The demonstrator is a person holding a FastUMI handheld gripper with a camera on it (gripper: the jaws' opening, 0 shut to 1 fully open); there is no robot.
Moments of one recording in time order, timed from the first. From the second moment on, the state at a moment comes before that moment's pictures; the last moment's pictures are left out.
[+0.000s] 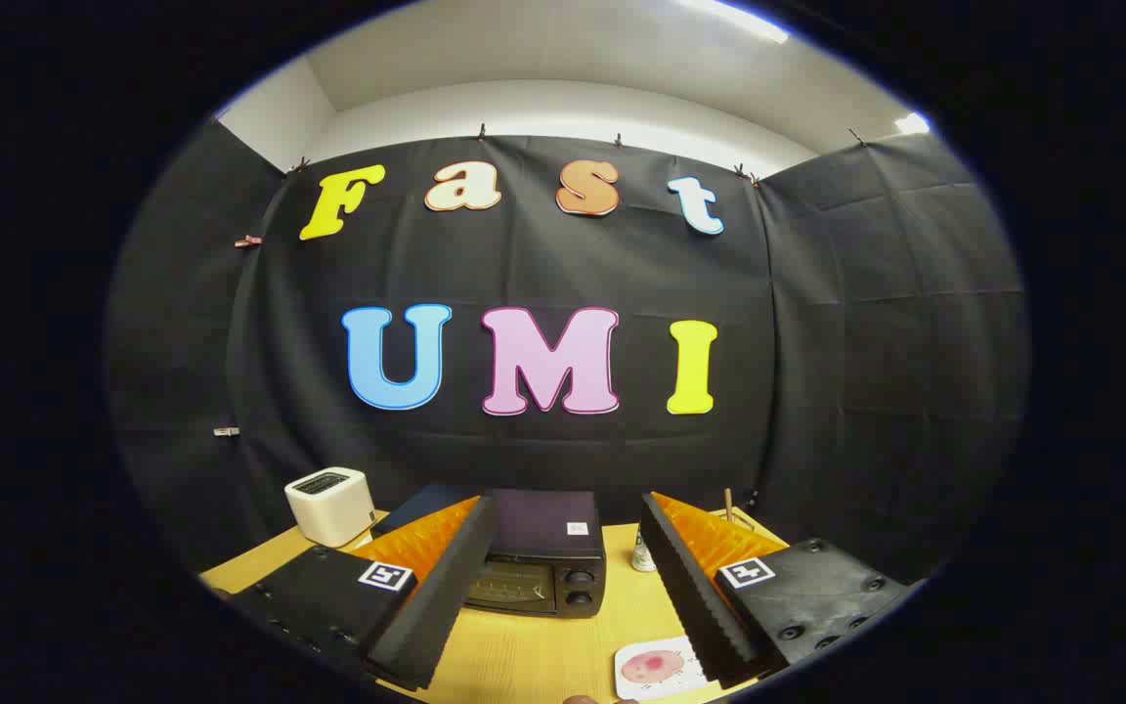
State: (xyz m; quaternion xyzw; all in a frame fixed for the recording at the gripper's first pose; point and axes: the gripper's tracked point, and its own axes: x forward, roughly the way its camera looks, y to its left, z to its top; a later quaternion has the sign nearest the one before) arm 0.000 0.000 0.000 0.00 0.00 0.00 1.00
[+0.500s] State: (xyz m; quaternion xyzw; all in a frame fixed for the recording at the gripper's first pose) arm -0.008 -0.002 -0.012 0.01 0.02 -0.01 1.00
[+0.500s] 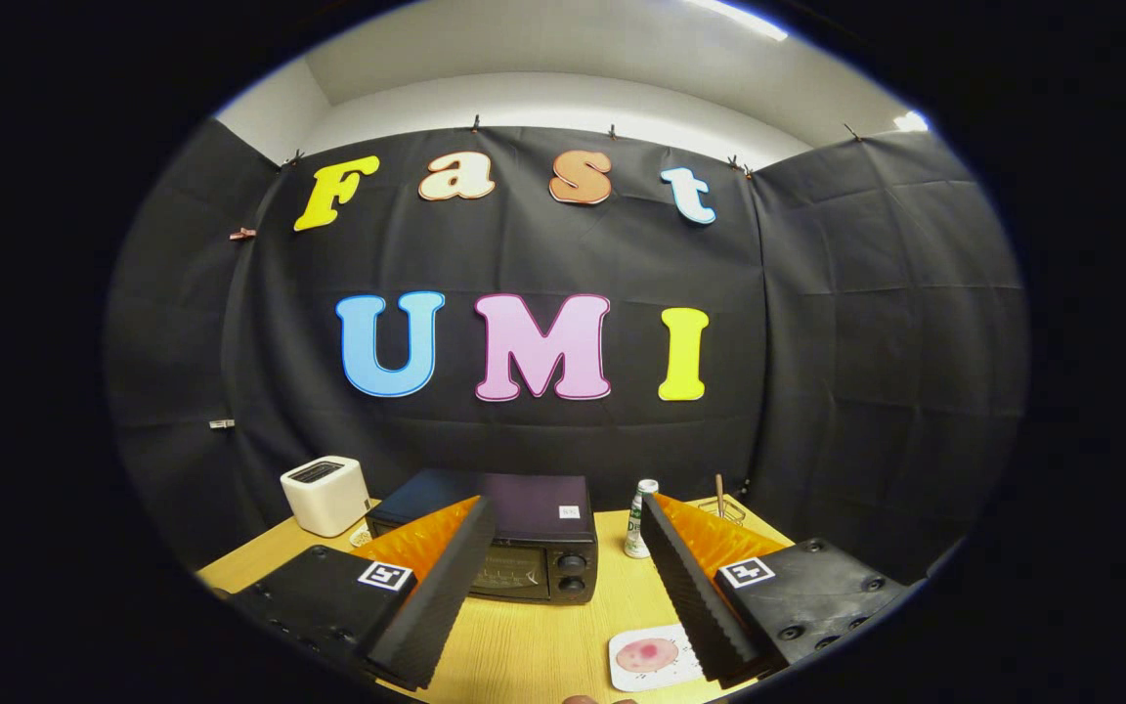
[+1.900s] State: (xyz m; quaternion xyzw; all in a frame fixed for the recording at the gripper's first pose) arm 0.052 0.053 -0.063 0.02 0.08 0.01 1.00
